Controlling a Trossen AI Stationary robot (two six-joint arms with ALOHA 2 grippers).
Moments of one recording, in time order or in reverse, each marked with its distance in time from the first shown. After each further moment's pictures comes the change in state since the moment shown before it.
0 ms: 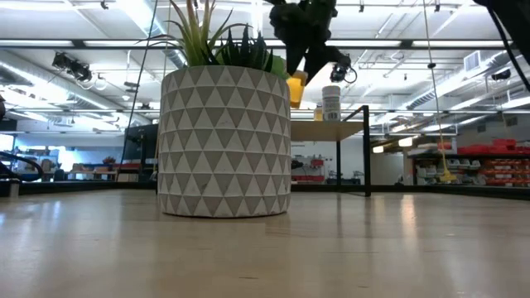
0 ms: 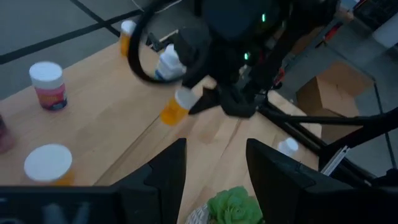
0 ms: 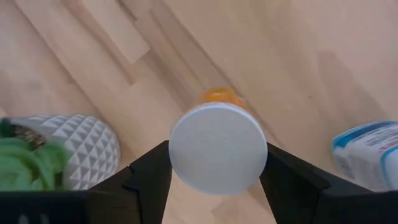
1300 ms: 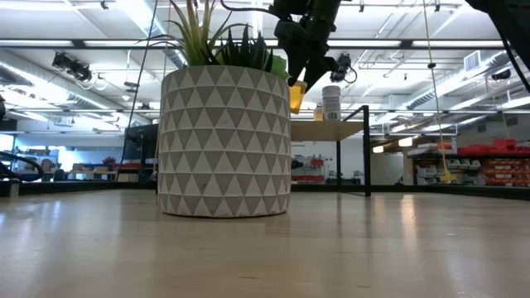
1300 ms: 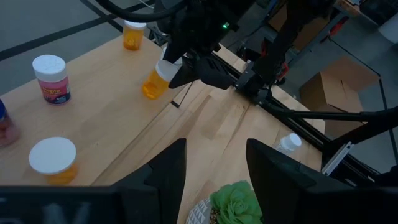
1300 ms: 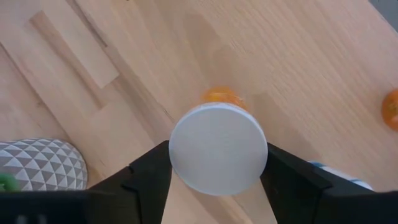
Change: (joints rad) left arm 0.000 0.000 0.000 -0.026 0.000 -0.003; right arm -0.128 0.004 0.001 0.052 -0.012 -0.142
